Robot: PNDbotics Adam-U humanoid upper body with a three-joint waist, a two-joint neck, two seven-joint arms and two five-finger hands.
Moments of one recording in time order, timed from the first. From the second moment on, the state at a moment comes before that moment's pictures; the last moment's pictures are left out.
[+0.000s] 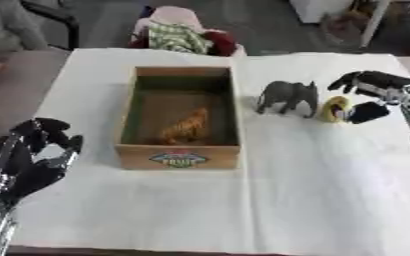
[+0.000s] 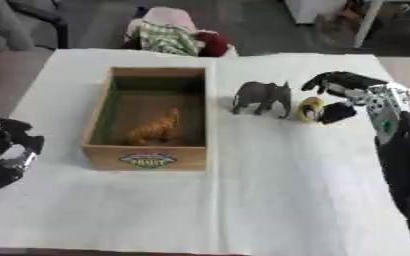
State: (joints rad) left arm -0.09 0.31 0.02 -1.80 0.01 0.01 -0.08; right arm -0.89 -0.40 -0.15 -0.73 1.21 -0.50 0.44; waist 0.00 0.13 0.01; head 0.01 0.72
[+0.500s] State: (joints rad) left arm -0.09 0.31 0.02 -1.80 0.01 0.01 -0.08; right arm -0.89 -0.39 -0.15 -0.71 1.34 -0.48 0.33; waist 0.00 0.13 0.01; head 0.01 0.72
